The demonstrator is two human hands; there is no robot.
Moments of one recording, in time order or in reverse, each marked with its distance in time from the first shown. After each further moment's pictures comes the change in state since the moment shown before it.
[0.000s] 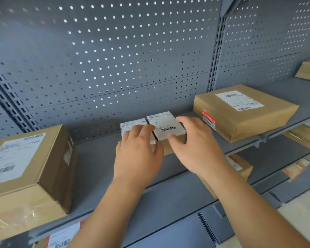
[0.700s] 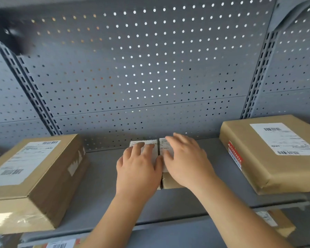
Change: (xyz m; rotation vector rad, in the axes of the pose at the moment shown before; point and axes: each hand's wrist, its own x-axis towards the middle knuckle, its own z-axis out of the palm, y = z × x) left_hand 0.043 -0.003 0.046 0.259 -0.008 -0.315; right_hand 0.094 0.019 0.042 -0.187 -0.273 -0.275
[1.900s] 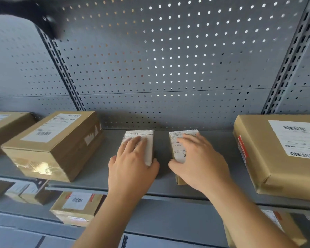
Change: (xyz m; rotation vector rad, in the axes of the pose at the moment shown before) left_hand -0.057 0.015 -0.013 0.095 0.079 -0.162; right_hand -0.037 0.042 -0.017 0.050 -0.064 -0.135
